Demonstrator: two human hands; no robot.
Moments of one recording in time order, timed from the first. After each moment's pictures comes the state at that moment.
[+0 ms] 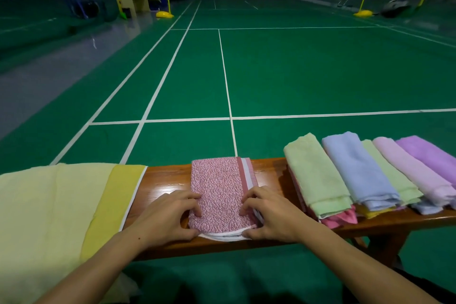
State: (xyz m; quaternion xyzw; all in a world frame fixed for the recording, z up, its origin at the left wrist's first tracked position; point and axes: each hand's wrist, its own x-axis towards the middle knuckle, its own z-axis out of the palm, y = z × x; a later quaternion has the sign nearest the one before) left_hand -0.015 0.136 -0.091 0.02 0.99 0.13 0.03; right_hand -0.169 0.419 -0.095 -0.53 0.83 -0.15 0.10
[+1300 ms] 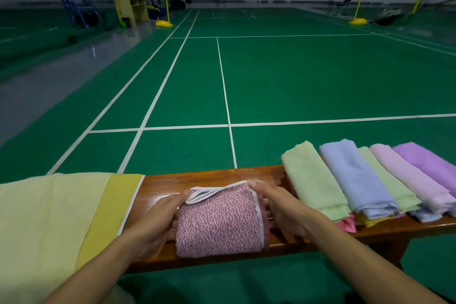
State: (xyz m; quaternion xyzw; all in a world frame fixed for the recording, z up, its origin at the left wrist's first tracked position) left_hand -0.025 0.167 -0.066 -0.26 0.61 0.75 0.05; right_hand -0.182 0.412 -0.069 -0.11 0.67 -0.58 0.45
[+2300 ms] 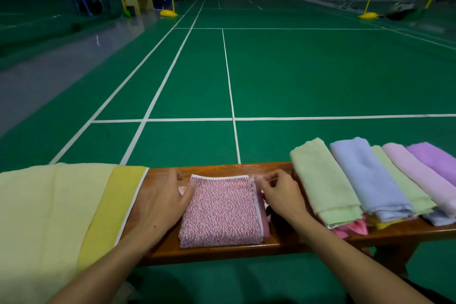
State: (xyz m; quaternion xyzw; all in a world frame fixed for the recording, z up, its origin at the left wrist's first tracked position) left_hand -0.052 0.134 -0.103 -0.26 0.94 0.13 -0.15; right_hand -0.198 0.383 -0.099 -0.13 0.91 -0.39 0.05
